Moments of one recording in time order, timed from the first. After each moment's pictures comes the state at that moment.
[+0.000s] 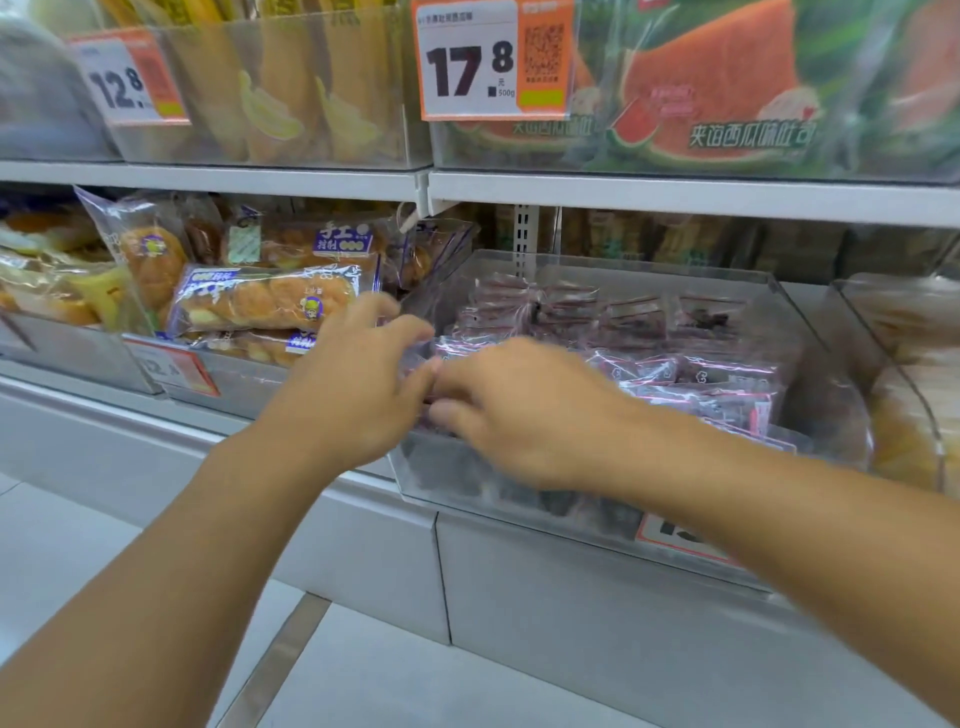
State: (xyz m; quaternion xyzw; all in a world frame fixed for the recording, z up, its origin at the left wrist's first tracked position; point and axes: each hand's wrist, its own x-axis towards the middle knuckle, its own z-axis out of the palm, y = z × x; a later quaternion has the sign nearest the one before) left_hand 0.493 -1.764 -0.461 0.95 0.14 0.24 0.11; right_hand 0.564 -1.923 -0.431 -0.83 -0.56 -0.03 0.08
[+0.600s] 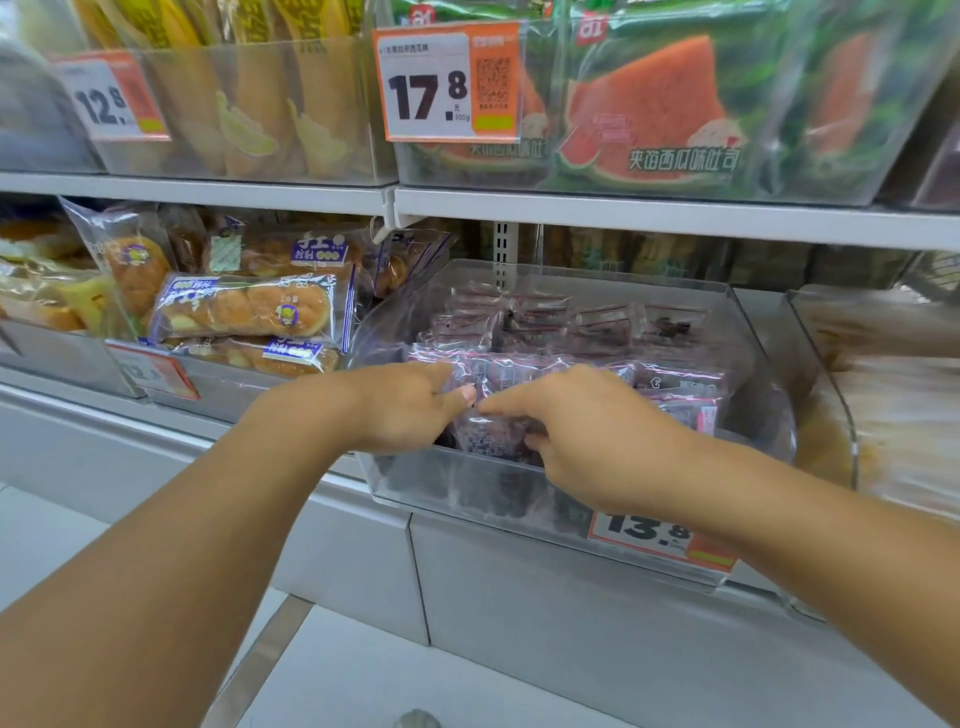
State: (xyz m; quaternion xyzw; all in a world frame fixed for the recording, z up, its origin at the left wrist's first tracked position) left_hand 0.521 -1.808 -0.437 0.96 0.20 -0.11 0.16; right_hand 0.591 -1.986 -0.441 -0.85 -0.52 0.01 0.08
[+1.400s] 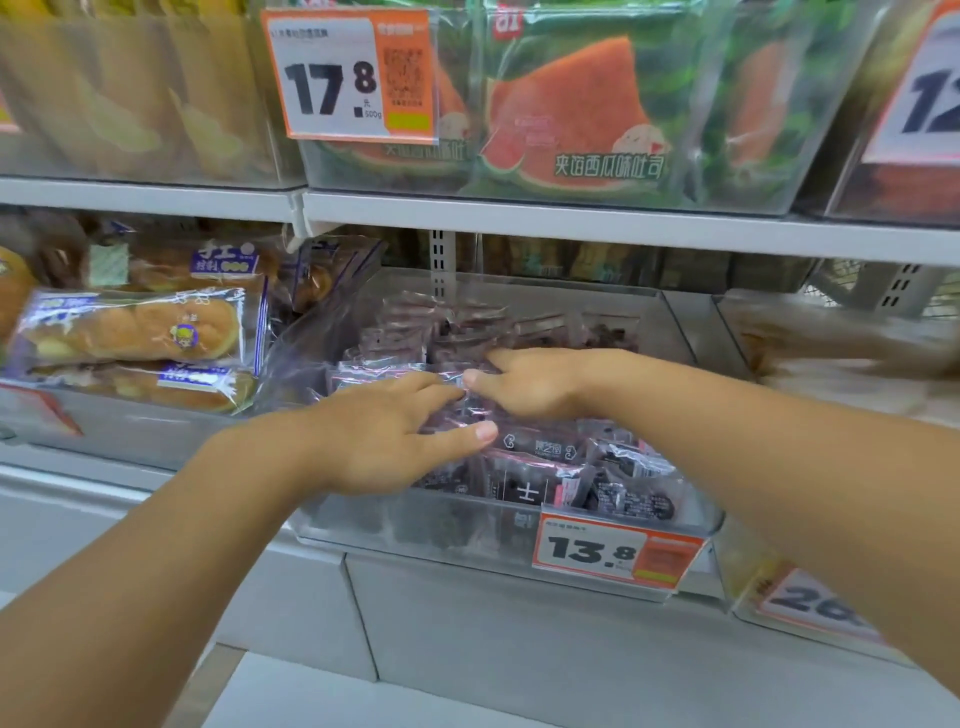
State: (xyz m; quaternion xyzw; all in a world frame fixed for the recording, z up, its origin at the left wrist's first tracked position) left_hand 0.552 -1.820 -0.455 0.99 0.05 -0.10 0.13; right_hand 0.670 -1.959 -0.431 -0.91 -0.36 0.20 0.04
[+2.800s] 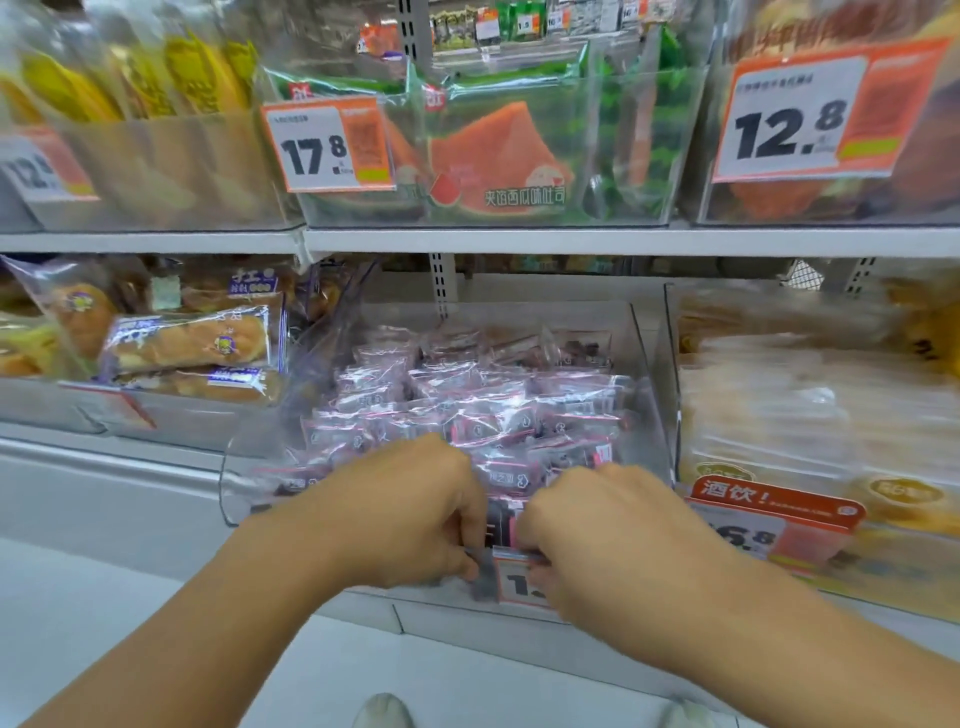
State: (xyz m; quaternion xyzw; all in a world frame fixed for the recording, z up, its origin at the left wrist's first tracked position) left_hand 0.483 -1.914 -0.435 0.99 -0.08 -0.09 0.08; right_hand 0.528 -2.098 -0.427 -0.87 -0.50 -0.01 -0.06
